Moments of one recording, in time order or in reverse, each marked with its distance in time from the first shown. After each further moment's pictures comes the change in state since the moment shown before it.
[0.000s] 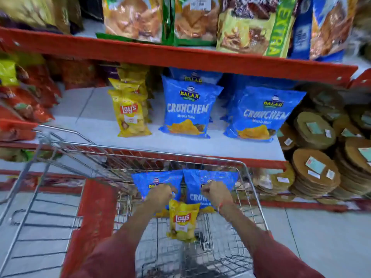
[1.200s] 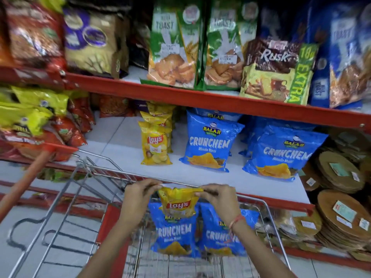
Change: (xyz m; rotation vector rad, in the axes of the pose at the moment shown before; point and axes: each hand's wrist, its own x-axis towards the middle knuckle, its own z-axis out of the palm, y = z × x) left_hand -0.078 -0.061 -0.107 -0.708 0.848 -0.158; right_hand -0.010 -0.087 -0.069 0.571 0.399 -0.346
